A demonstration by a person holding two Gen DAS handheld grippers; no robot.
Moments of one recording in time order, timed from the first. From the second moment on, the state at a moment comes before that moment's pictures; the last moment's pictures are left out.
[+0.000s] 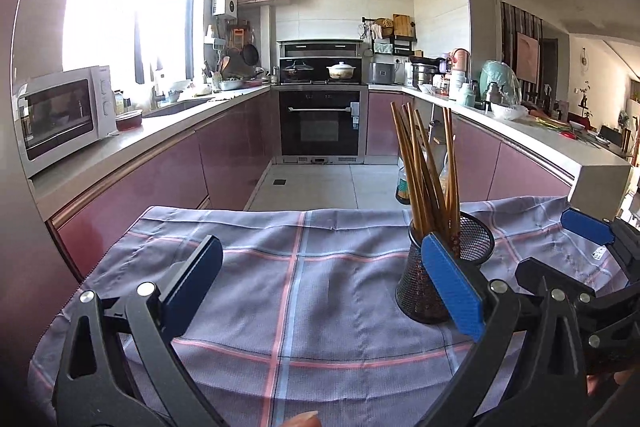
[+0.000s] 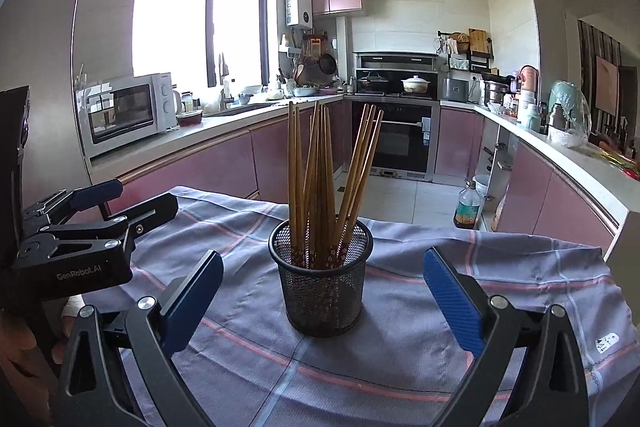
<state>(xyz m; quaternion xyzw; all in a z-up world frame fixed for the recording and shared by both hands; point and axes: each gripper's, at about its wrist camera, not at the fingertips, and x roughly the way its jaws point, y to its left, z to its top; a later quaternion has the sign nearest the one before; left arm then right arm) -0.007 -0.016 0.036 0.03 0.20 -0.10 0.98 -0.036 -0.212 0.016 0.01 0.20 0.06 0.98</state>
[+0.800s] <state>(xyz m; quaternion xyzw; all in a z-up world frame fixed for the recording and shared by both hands) -0.027 -0.012 0.048 0.02 0.17 -0.09 0.98 -0.056 -0.214 0.019 0.02 0.17 0.06 0.98</state>
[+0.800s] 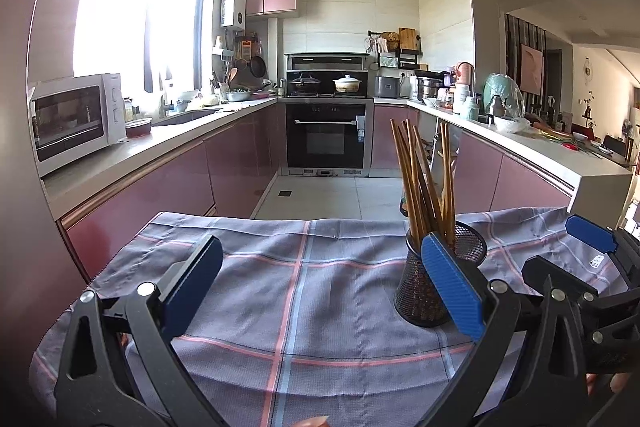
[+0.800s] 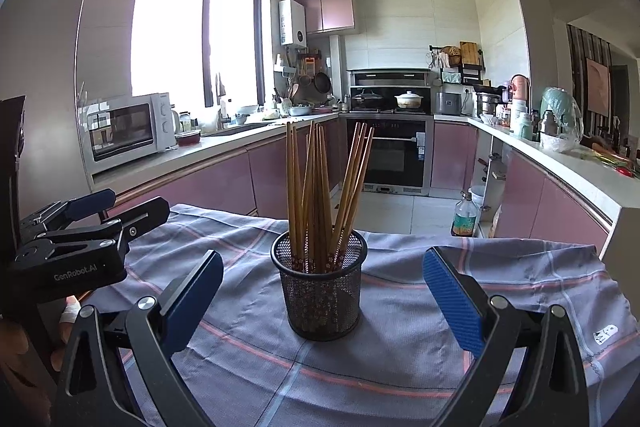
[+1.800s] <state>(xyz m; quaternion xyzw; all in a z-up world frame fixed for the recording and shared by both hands) -0.040 -0.010 0.046 0.01 0.16 -0.09 0.98 -0.068 -0.213 0.021 0.03 0.15 0.05 0.99</state>
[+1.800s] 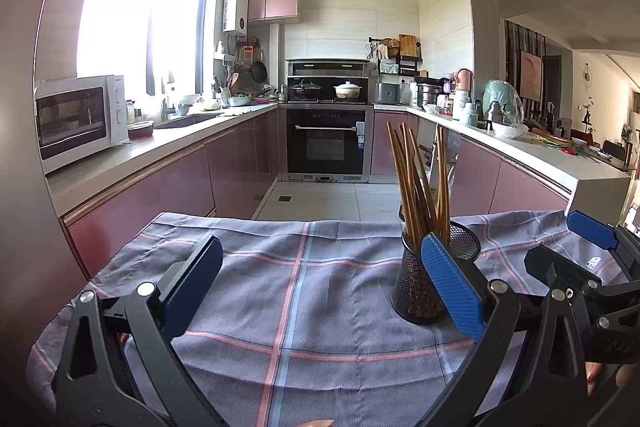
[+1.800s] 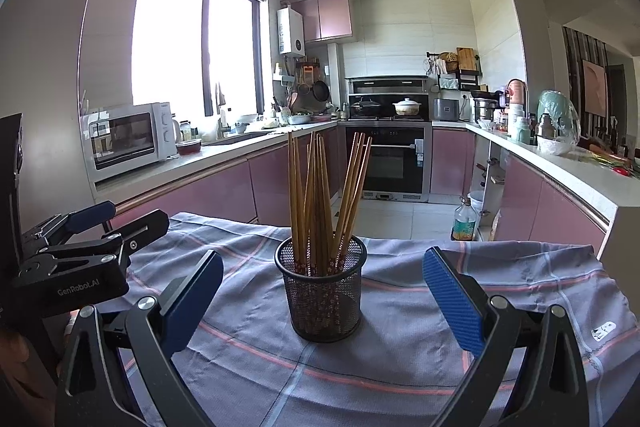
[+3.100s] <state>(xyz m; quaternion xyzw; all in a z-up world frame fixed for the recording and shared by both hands) -0.039 -0.010 0.042 0.01 0.16 -0.09 0.98 -0.065 -0.214 0.021 0.03 0.16 0.05 0.99</state>
